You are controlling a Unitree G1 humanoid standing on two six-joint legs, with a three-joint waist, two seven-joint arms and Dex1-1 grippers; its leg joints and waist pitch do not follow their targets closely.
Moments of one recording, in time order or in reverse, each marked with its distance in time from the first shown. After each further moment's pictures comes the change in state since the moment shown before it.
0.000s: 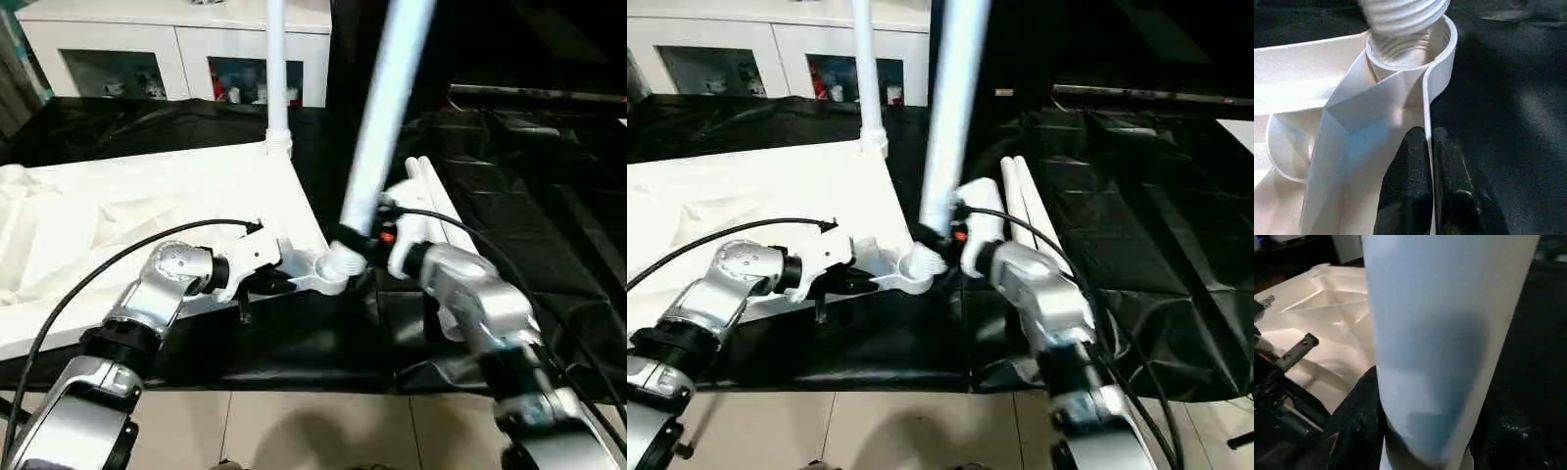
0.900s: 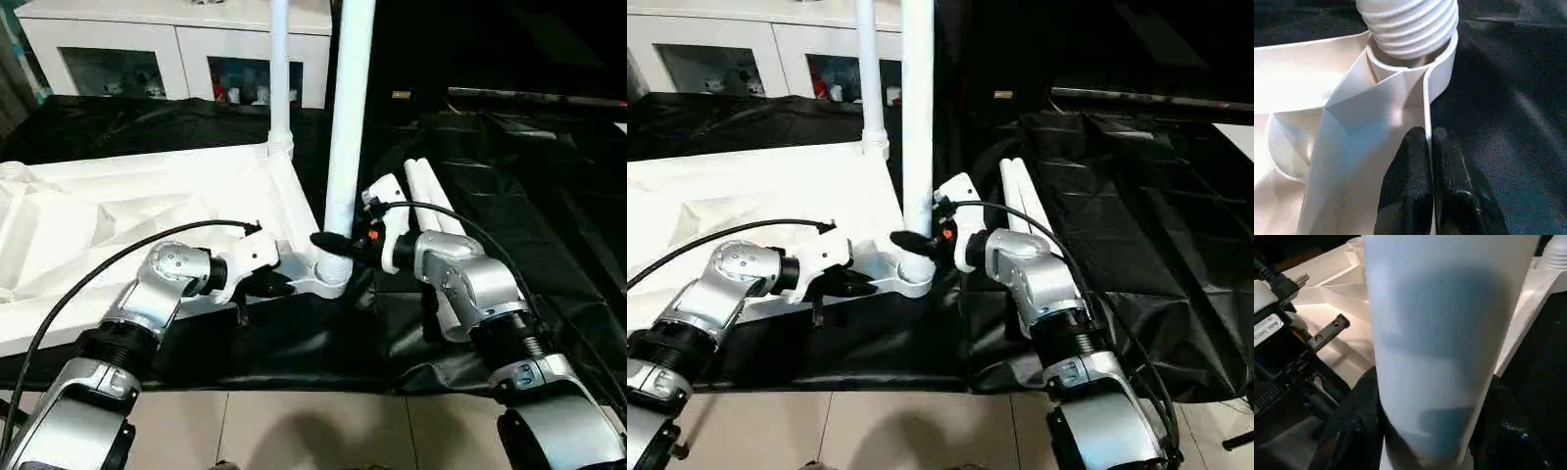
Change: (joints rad) left arm 0.001 0.005 -0.001 -0.005 0.003 0.009 -0.003; right arm -0.100 -0.028 0.038 0.119 -0.018 0.042 0.175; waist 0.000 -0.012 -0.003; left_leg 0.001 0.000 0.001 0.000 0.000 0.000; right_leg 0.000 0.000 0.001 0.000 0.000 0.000
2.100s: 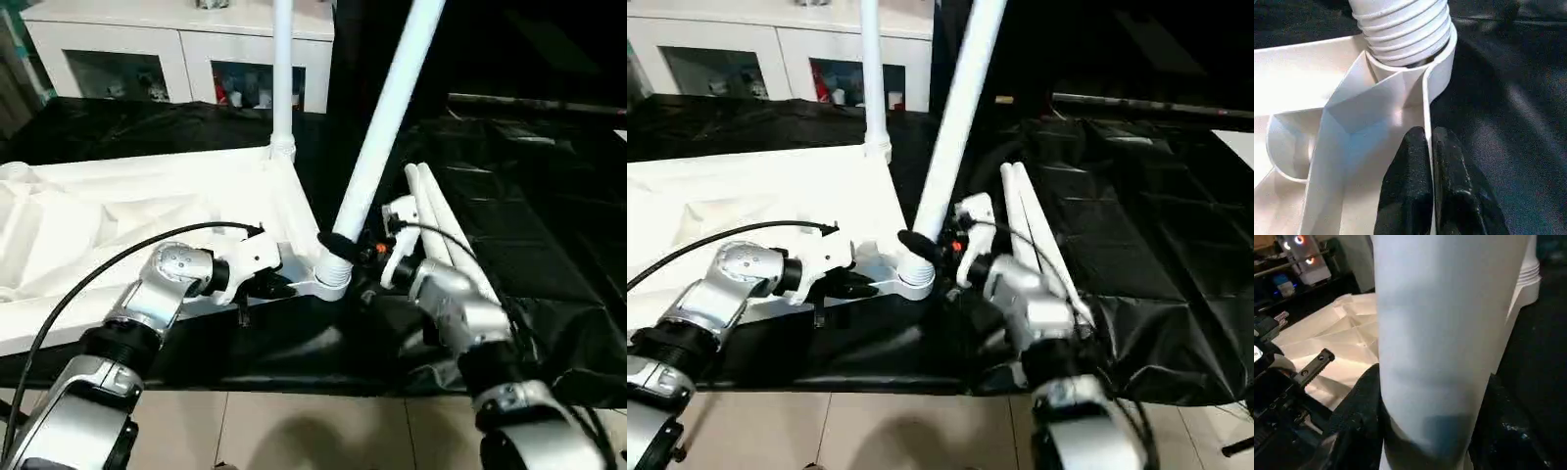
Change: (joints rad) left arm -0.015 -0.009 -0.013 0.048 0.009 -0.031 0.009; right arm 0.103 0.107 -0.142 0.157 0.071 -0.275 -0.056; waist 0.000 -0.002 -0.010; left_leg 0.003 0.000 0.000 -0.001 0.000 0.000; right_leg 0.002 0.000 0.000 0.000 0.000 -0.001
